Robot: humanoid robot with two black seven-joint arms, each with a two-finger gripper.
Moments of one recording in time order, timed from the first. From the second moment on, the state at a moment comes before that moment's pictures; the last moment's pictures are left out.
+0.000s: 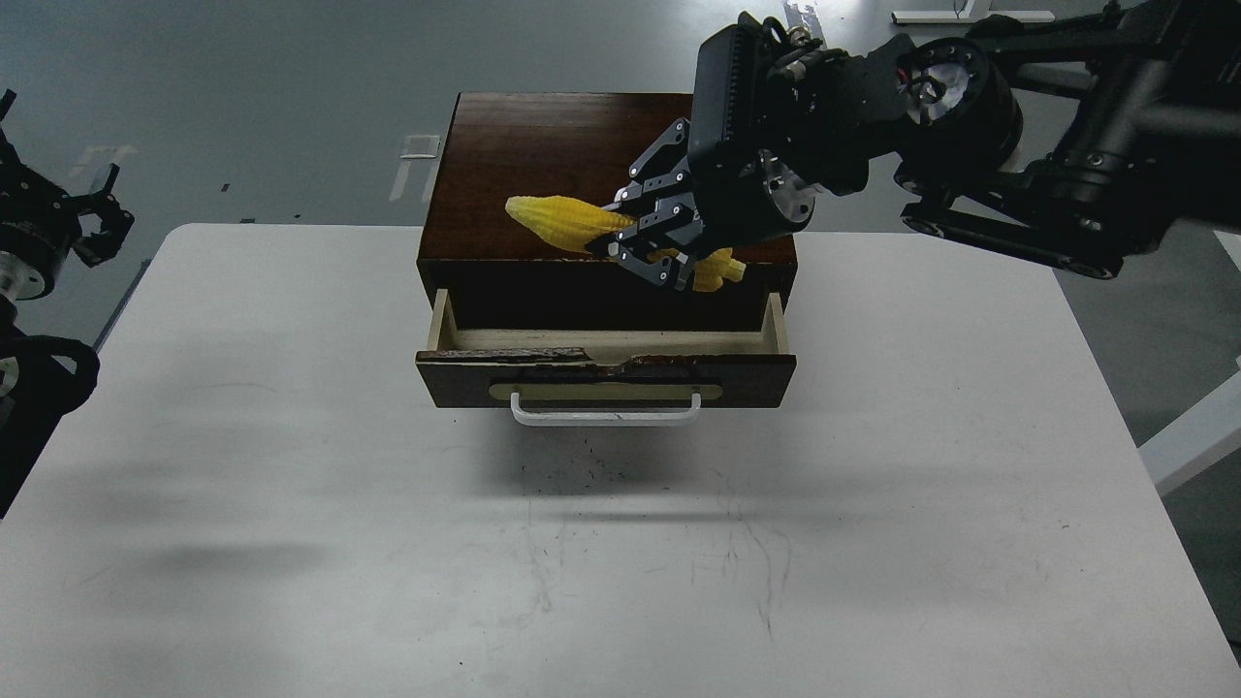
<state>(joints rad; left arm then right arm) -0.81 0.55 -0.62 -0.30 -0.20 -0.49 -0.38 1.72 -0.32 -0.36 1.15 -1.80 0.02 0.49</state>
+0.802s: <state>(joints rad) -0.80 0.55 -0.62 -0.29 -0.20 -0.49 -0.39 1.66 -0.26 -0.39 1.12 -1.93 0.00 0.49</state>
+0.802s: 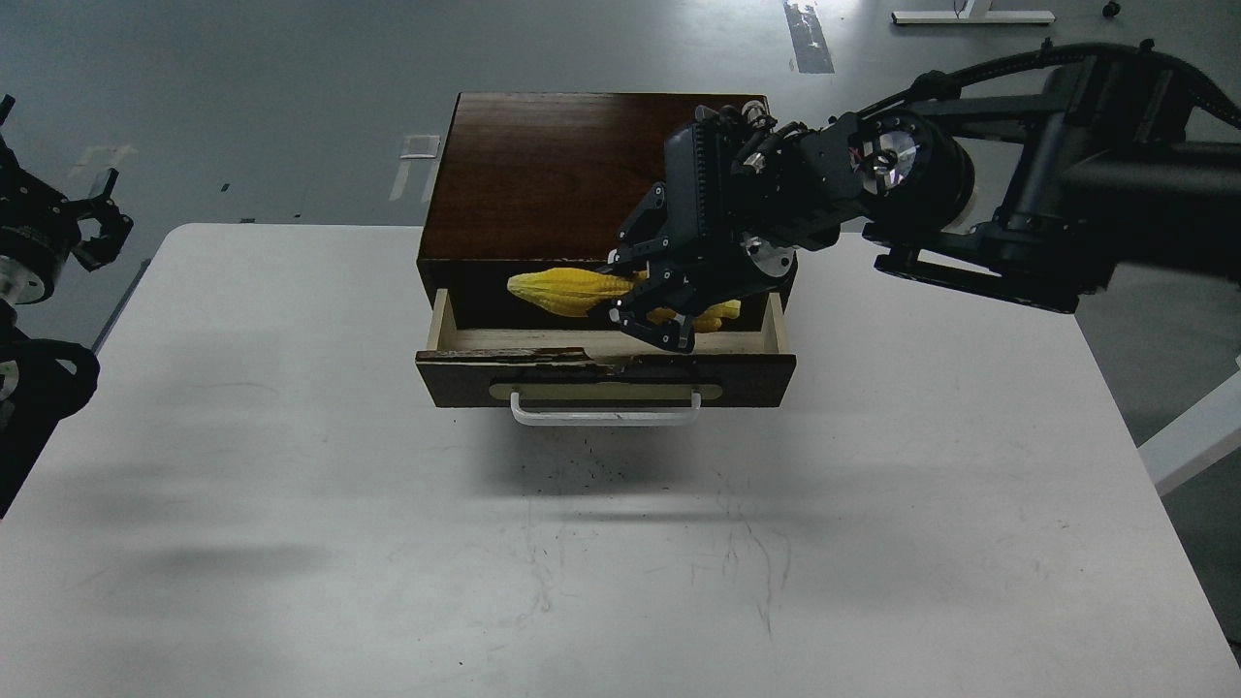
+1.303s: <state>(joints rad) -0.79 0.55 -0.62 -0.29 -0.21 -0.49 -0.39 1.64 -0.27 -0.39 1.11 -1.93 0.00 0.49</state>
